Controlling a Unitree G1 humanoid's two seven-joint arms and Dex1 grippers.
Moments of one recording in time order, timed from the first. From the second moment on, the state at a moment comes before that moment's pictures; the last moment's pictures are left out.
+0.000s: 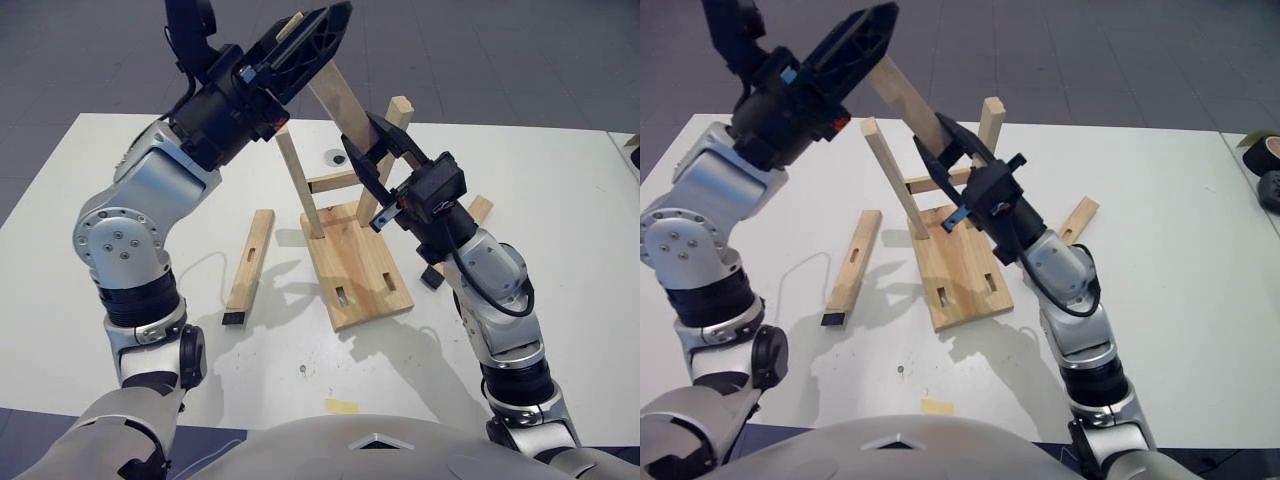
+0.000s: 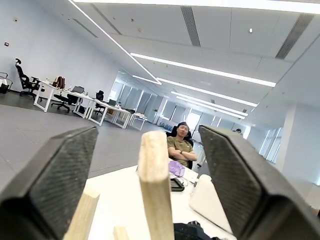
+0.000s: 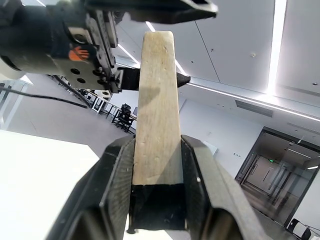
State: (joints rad) left arm -0.60 0.33 0.22 -0.37 -1.26 0.80 -0.20; right arm -0.19 -0.28 0.23 -0.50 0.05 0.00 0.36
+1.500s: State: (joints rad) left arm 0.01 0.29 0.32 -0.39 -0.86 0.72 0.06; right arm -0.06 -0.28 0.04 -0.49 -0.04 0.03 0.26
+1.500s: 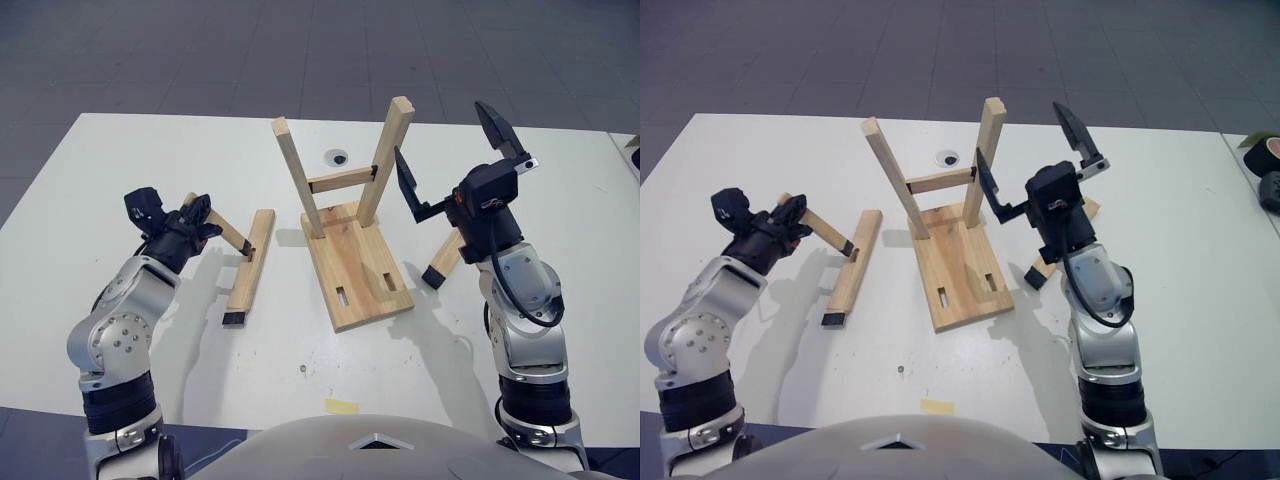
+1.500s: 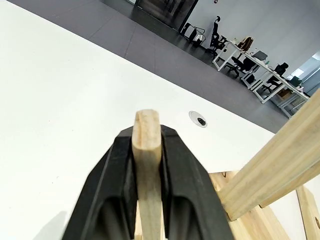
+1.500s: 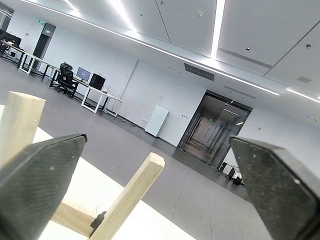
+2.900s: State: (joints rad) left arm 0.23 0.31 0.00 -0.17 -0.19 0.09 -0.28; right arm -0.10 -0.26 0.04 -0.48 -0.05 0.06 0.25
